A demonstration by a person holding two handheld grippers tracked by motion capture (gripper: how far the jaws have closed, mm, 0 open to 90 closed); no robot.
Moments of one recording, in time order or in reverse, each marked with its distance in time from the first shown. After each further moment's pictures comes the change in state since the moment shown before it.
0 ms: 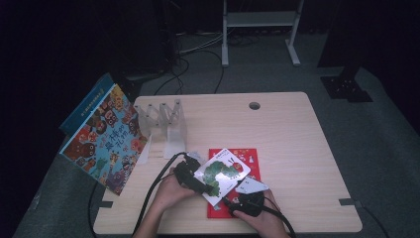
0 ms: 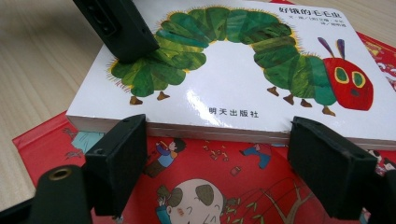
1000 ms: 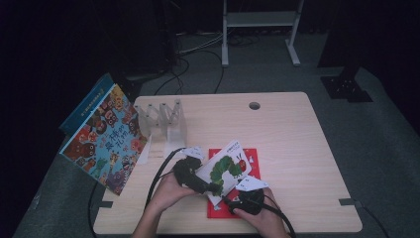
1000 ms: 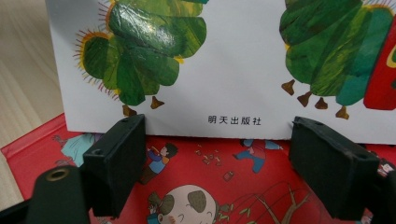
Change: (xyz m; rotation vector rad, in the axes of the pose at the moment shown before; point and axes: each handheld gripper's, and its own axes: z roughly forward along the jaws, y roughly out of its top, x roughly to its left) left arm -0.039 0.019 -0.045 -0.178 -0.146 0.130; right arm -0.004 0.002 0.003 0.005 0.000 0.033
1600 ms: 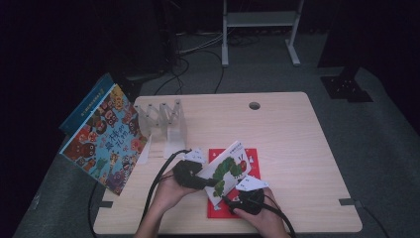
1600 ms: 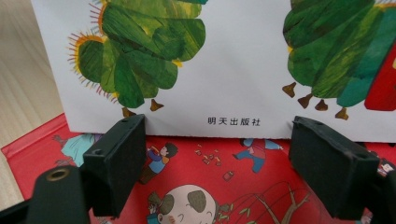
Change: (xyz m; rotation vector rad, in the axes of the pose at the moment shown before) left arm -0.007 0.000 0.001 0.014 0.103 0.094; right arm -0.001 0.000 0.000 0.001 0.000 -0.004
